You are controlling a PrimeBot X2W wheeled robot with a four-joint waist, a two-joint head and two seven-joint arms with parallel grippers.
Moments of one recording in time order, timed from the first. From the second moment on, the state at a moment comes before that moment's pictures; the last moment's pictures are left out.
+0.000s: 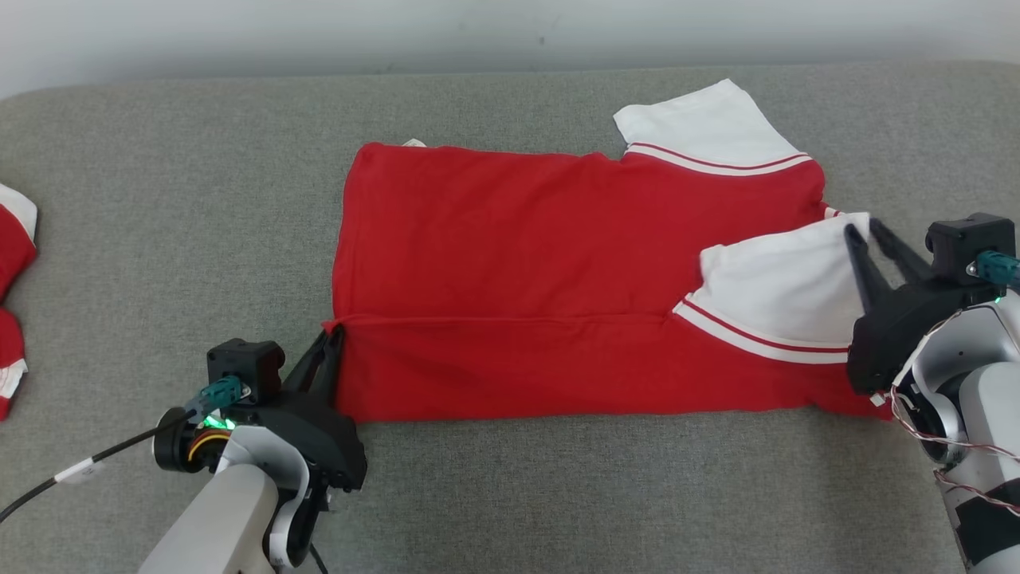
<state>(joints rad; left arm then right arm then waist) -0.55 0.29 -0.55 0.57 -0.68 0.03 -0.13 -0.51 -0.35 0.09 0.35 0.19 0.13 0.23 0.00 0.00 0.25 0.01</state>
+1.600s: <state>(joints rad) -0.50 0.22 -0.61 0.68 -0.65 0.17 -0.08 -0.37 -0.12 -0.23 0.44 0.09 0.13 0.52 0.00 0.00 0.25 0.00</state>
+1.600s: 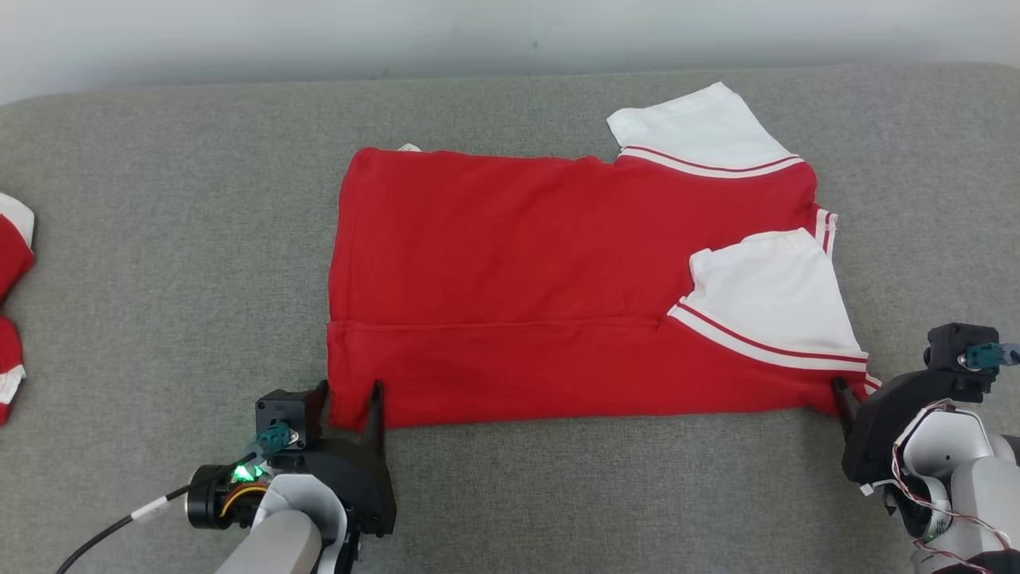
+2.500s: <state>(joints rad) -0.24 0.28 -0.64 0.52 -0.72 0.18 -0.06 -0.03 -0.08 -0.28 0.12 0.22 0.13 0.68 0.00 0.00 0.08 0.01</state>
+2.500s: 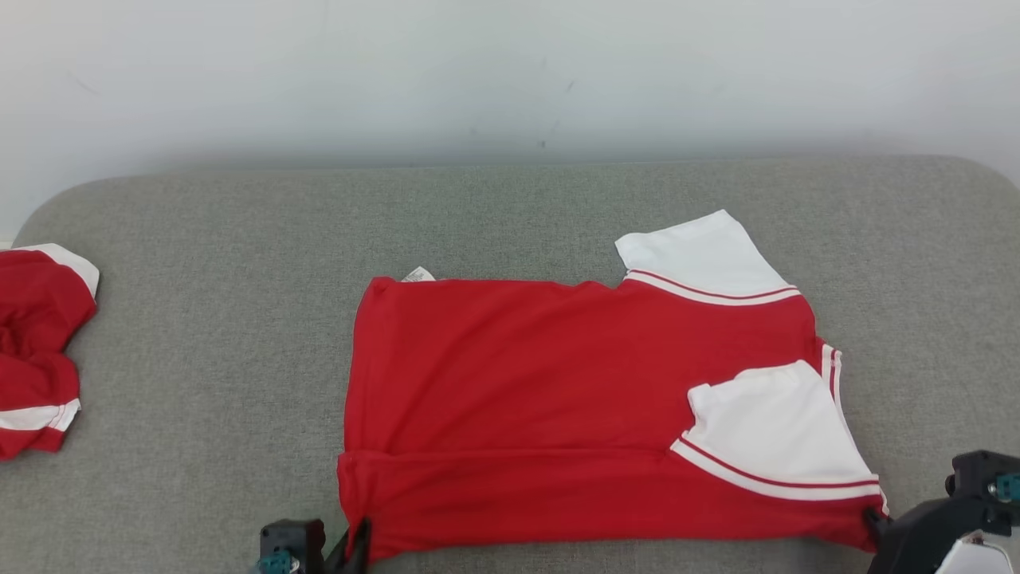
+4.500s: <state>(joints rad) -0.88 0.33 -0.61 0.59 -0.79 0.16 0.41 -0.80 -0.31 0.13 0.41 0.27 0.13 0.84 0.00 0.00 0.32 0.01</state>
